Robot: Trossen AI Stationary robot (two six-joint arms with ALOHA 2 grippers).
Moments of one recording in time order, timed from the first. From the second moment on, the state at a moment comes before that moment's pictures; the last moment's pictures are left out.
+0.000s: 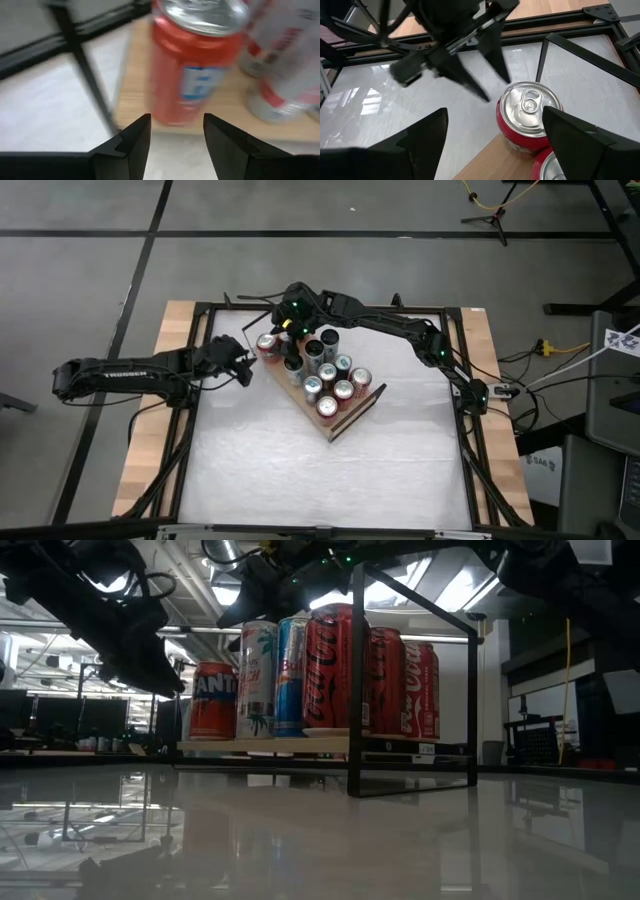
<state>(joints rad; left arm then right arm) 0.24 0.66 0.37 -0.36 -0.40 -0.44 -0.28 2.33 2.35 -0.68 -0.40 -0.06</state>
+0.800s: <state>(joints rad) 0.24 0.75 0.37 -0.23 -0.56 -0.46 -0.28 2.33 2.35 -0.68 -0.40 -0.06</state>
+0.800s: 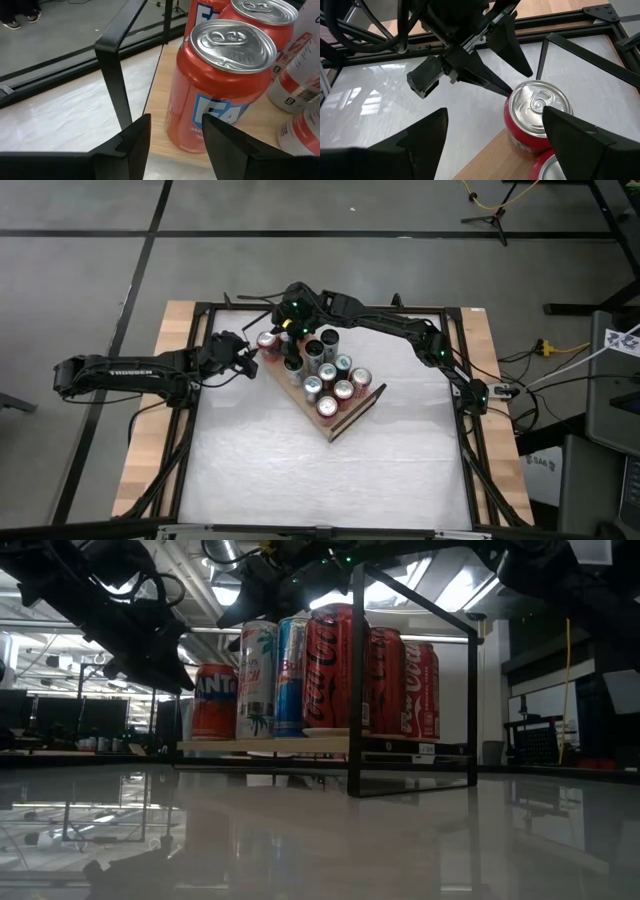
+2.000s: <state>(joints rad) 0.24 0.44 0.97 -0.83 -0.31 0.04 -0.24 1.68 2.35 -1.27 -0.24 -0.17</state>
